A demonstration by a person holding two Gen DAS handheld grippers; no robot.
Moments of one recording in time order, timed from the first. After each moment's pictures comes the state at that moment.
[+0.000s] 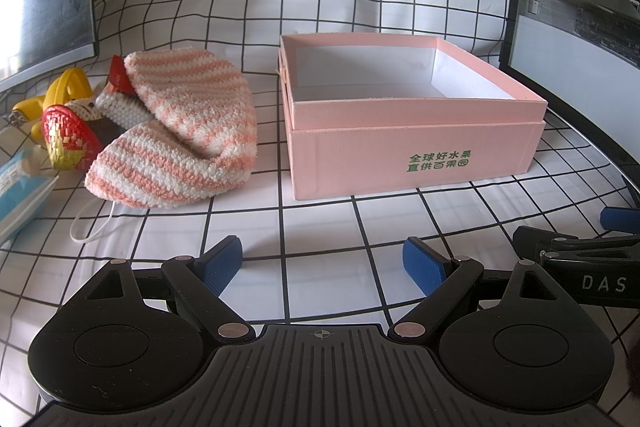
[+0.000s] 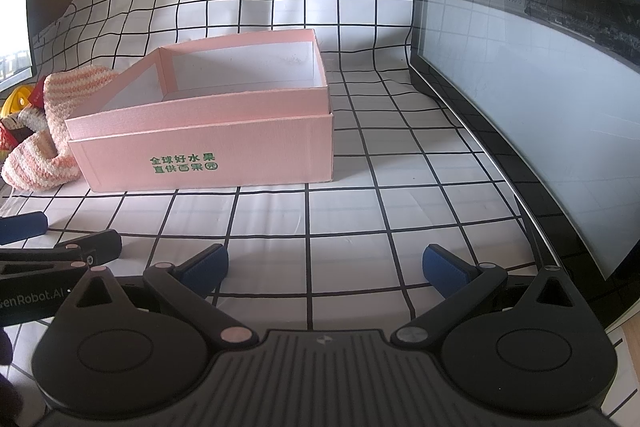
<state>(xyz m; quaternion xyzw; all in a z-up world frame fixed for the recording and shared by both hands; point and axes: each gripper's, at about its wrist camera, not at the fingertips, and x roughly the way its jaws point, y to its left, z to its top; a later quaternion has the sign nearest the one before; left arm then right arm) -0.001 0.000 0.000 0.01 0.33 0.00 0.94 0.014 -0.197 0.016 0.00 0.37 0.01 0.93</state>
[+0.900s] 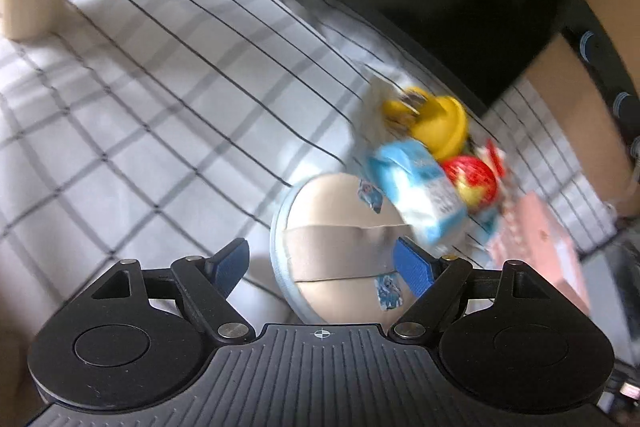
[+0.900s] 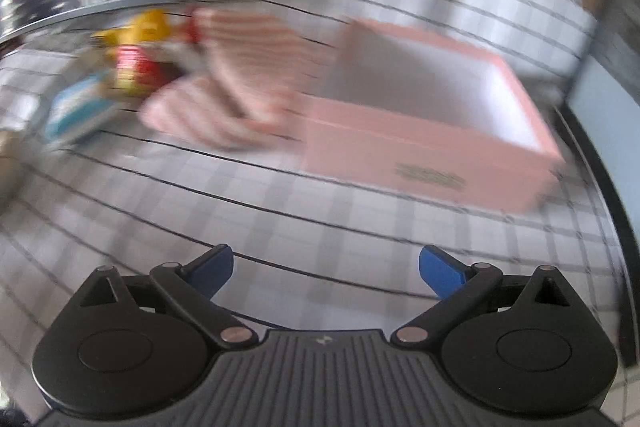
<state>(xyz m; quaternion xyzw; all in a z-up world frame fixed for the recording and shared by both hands) -0.137 0.372 0.025 -0.33 0.33 0.07 0.88 0.013 -0.063 0.052 -0.08 0.44 0.11 0.89</state>
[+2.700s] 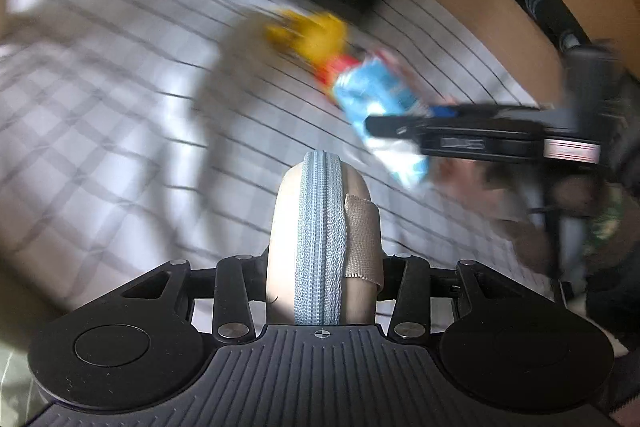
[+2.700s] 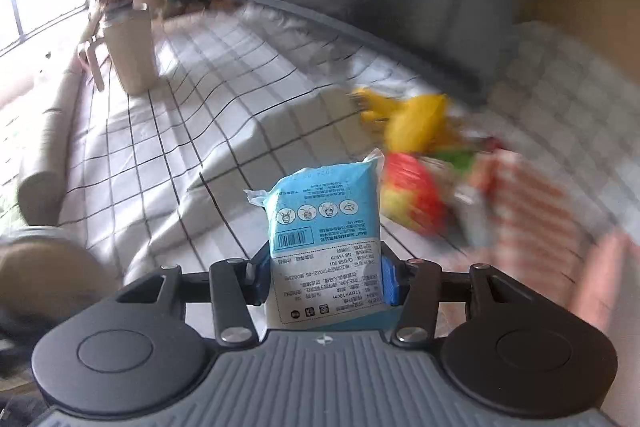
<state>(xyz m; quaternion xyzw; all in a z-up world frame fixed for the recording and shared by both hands) -0.165 0.244 0.068 -0.26 0.38 -0.01 0.89 0.042 0.124 0.102 -0.19 0.38 0.44 0.79</state>
